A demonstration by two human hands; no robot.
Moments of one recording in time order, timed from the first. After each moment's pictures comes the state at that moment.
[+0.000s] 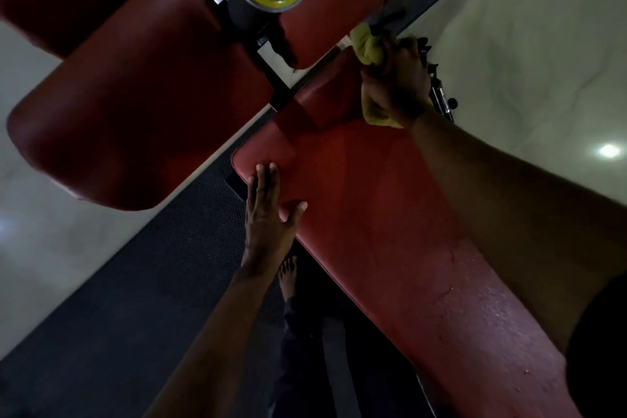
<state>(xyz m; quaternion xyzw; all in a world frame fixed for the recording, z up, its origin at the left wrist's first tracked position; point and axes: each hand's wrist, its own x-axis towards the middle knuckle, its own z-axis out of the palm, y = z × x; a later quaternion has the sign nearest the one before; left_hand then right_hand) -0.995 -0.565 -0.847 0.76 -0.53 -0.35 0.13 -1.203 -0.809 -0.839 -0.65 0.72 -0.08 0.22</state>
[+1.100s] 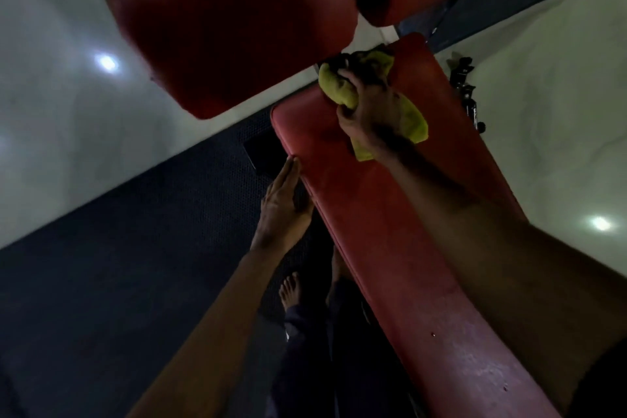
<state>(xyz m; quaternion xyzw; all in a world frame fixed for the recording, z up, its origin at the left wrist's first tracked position) -0.994 -0.509 -0.838 0.77 -0.46 -0.40 0.19 -1.114 -0.718 -0.835 -0.80 0.55 -0.09 0.24</state>
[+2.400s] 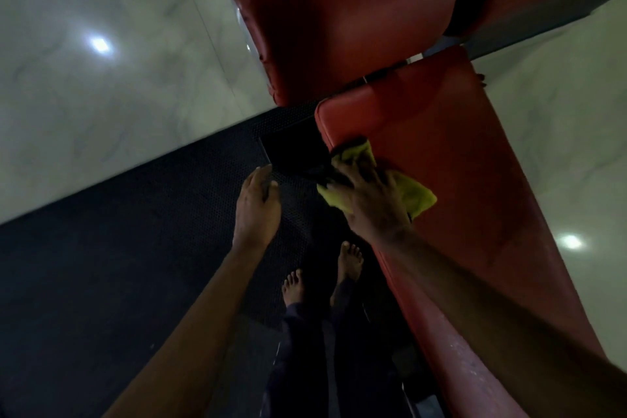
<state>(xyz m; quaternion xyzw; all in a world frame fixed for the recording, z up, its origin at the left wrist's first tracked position) -0.908 -0.474 -0.803 0.84 -0.29 -0.39 0.24 -1.104 -0.562 -0.823 -0.92 0.37 0.08 0.11</state>
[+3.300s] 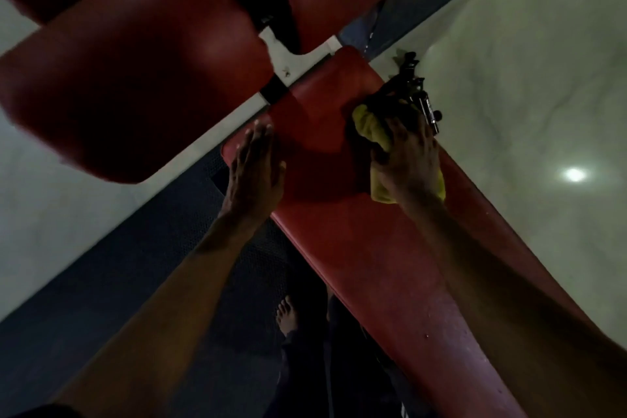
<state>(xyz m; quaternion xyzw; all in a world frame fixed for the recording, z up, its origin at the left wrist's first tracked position) -0.979 -0.621 -0.848 0.70 -0.65 -0.28 0.13 -1.238 -0.676 -0.835 -0.67 0.72 -0.07 0.15</state>
